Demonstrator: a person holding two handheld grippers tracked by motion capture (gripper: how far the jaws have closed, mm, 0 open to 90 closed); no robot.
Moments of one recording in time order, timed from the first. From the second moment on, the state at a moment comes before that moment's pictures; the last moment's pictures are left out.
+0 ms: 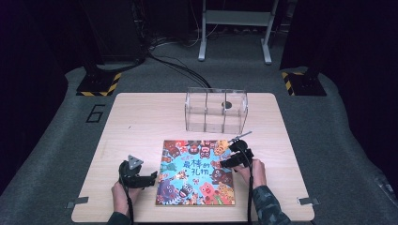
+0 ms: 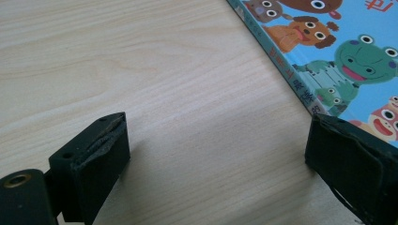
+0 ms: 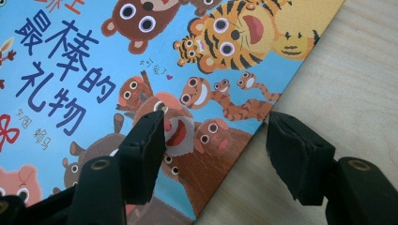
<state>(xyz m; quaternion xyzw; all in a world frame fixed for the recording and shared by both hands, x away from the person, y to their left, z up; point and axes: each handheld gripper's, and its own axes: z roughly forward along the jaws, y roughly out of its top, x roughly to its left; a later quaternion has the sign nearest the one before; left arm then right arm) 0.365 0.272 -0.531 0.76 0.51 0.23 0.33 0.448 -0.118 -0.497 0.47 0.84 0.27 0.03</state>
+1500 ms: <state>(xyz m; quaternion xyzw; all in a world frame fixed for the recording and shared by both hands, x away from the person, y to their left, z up) 0.366 0.267 -0.530 0.77 0.49 0.22 0.34 0.439 -0.130 -0.468 0.48 0.80 0.36 0.01</state>
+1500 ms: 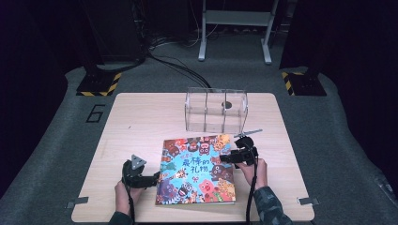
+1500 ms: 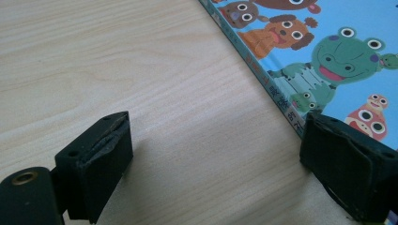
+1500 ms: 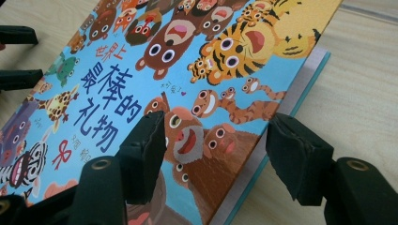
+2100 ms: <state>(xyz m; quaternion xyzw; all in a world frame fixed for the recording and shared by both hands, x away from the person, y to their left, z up) 0.366 0.266 -0.531 0.77 0.49 0.22 0.35 0.451 -0.122 -0.458 0.47 0.79 0.39 0.01</state>
